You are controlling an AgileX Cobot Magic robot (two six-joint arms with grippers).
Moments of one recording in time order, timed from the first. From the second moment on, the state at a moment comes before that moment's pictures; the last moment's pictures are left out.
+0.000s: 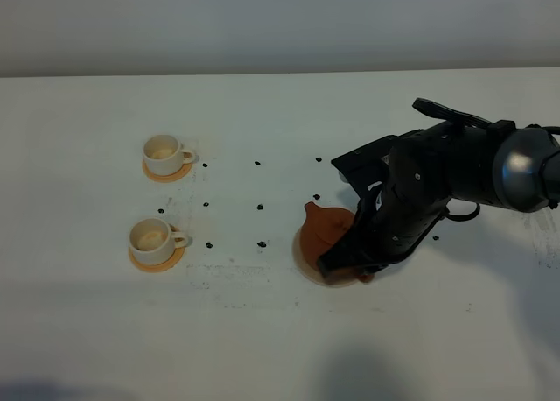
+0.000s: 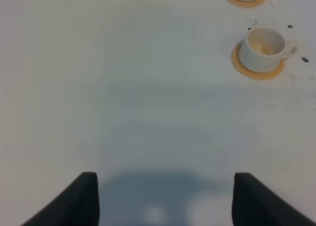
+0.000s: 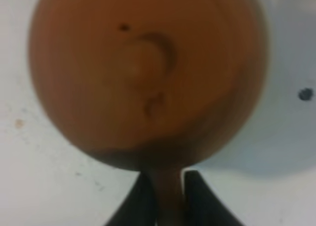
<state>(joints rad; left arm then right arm) 0.07 0.00 -0.46 0.00 1.07 0.01 0.67 1.89 -1.14 0.09 0.70 -0.02</state>
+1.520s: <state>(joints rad) 0.07 0.00 -0.46 0.00 1.07 0.01 0.67 1.81 -1.14 0.13 0.68 -0.10</state>
